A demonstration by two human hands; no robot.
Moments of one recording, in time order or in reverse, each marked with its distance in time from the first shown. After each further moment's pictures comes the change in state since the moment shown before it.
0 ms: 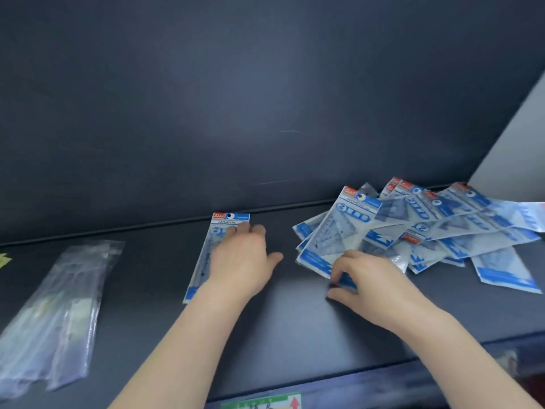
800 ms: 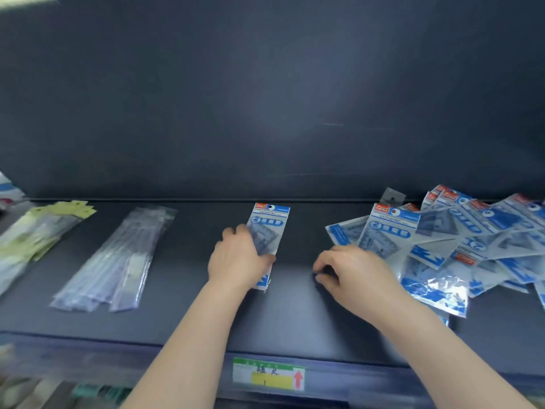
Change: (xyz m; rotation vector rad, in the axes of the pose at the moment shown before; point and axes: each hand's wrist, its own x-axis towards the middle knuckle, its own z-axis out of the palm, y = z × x) left_hand -0.036 -0.030 0.007 -0.258 -0.017 -0.469; right_hand 0.020 -0.031 0.020 0.033 0.103 -0.268
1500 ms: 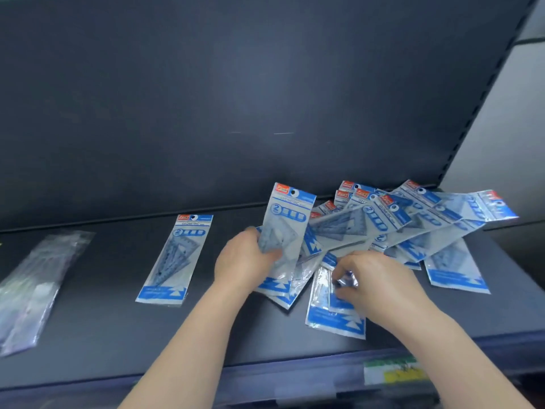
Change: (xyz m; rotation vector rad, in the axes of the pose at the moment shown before) left_hand -0.034 0.129 0.043 -0.219 -0.083 0.212; right_hand -0.079 0.105 -0.064 -0.065 -0.126 0.355
